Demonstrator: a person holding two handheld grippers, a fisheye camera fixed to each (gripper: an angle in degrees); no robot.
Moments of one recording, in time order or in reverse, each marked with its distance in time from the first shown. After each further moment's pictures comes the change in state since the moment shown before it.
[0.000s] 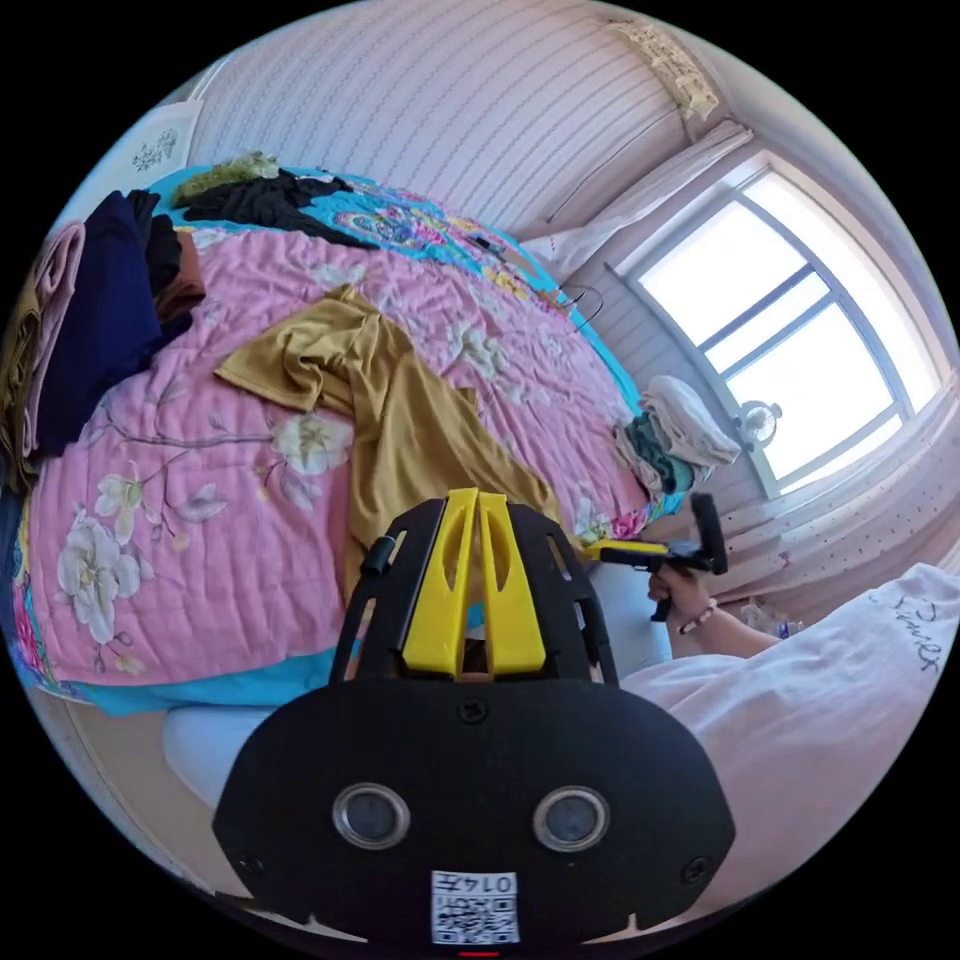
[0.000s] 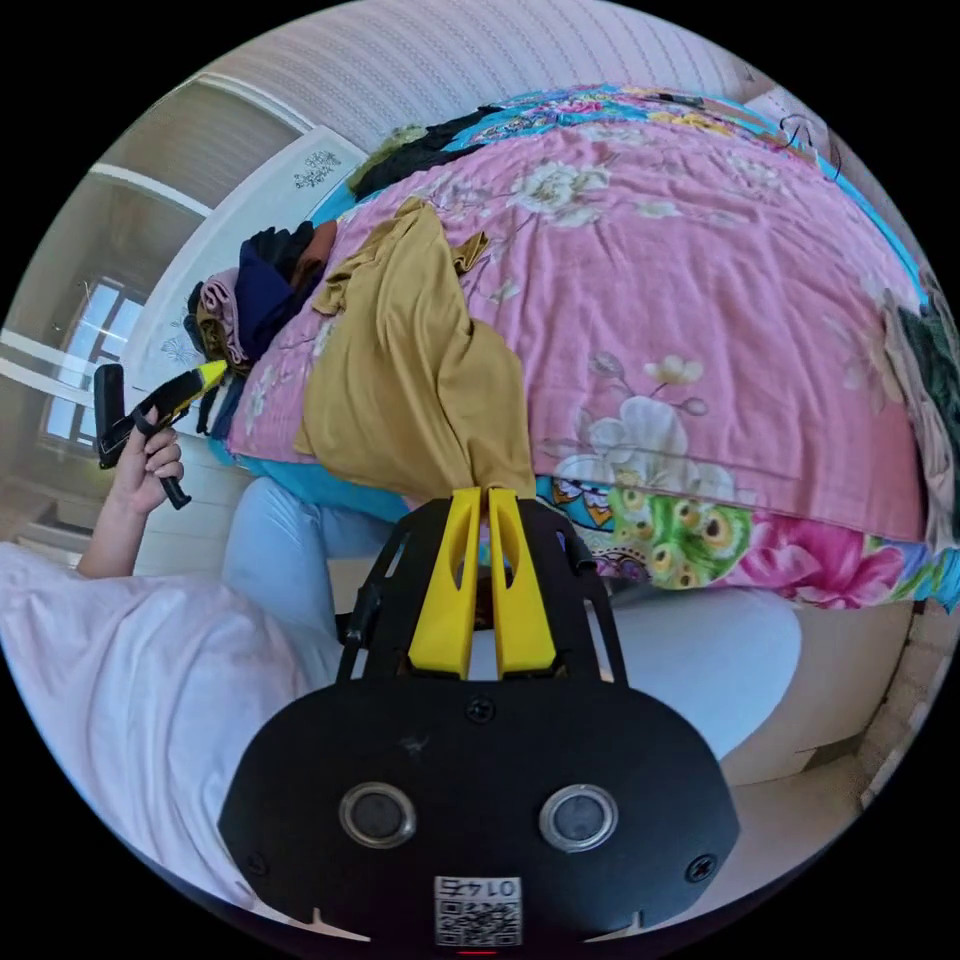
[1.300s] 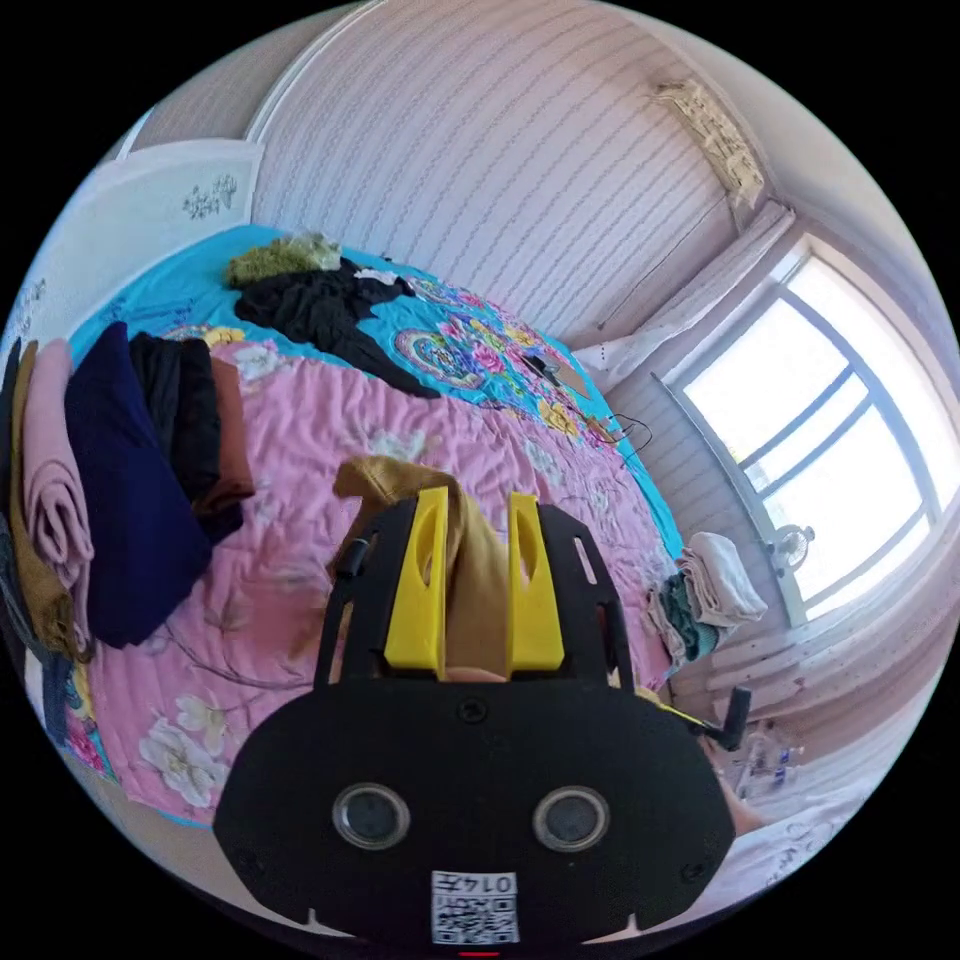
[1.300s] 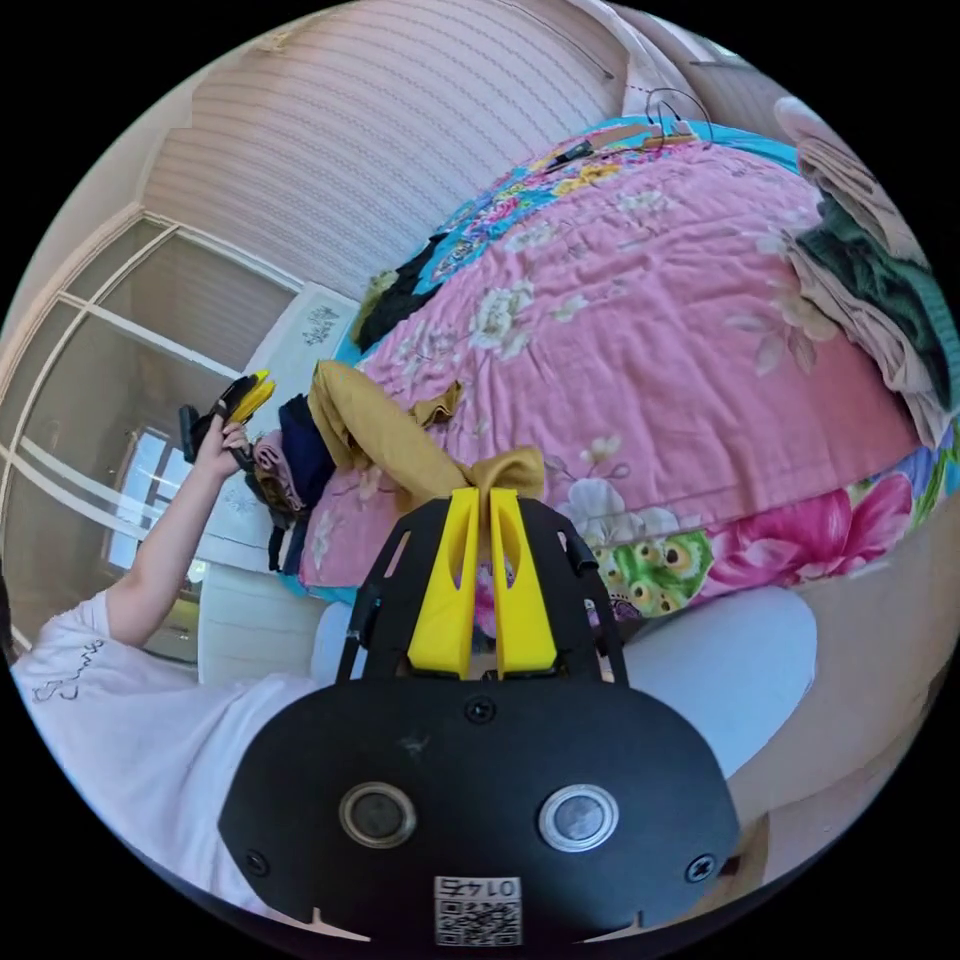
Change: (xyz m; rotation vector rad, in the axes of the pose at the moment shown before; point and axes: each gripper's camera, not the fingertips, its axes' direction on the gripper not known) left arm -0.082 -0.164 -0.086 0.271 -0.031 -0.093; right arm 0.087 0.030 -0.060 0.294 -0.235 0.290
